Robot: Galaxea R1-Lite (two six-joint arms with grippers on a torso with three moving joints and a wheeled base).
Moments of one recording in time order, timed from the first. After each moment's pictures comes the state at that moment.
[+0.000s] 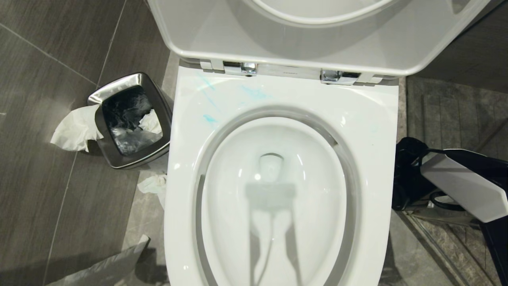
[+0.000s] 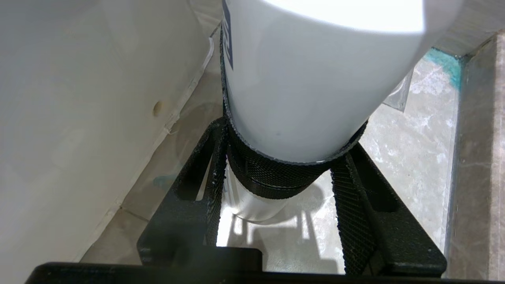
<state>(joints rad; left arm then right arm) -0.01 0.00 0.00 0.01 -0.01 0.01 0.02 2.52 -1.36 -1.52 0.16 -0.20</state>
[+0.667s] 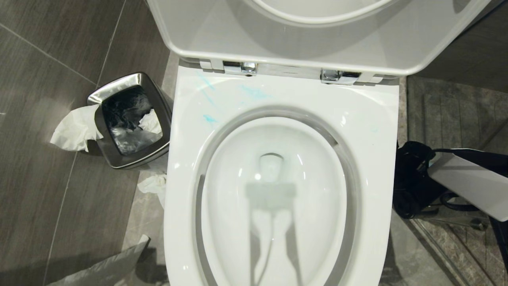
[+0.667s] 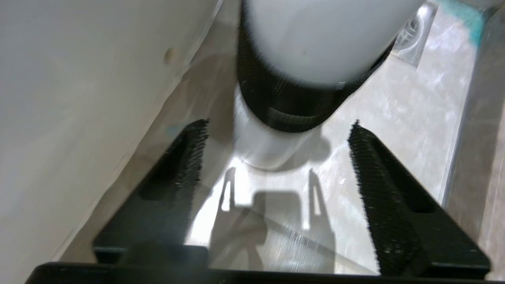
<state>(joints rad) -0.01 0.00 0.00 0.01 -0.01 0.01 0.02 2.44 -1.19 -1.52 0.16 -0.22</state>
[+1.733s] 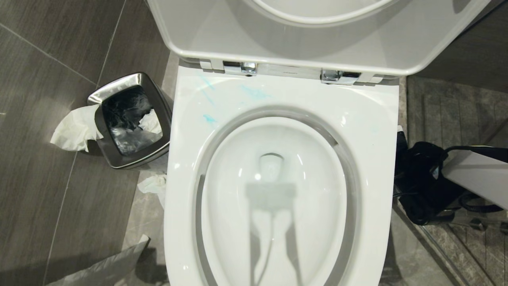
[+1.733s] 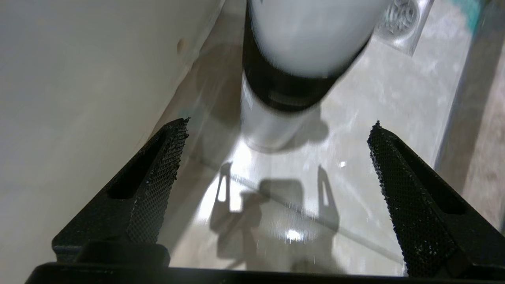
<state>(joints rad) -0.01 0.00 0.00 0.01 -0.01 0.01 0.02 2.35 -1.05 -1.52 0.16 -0.21</state>
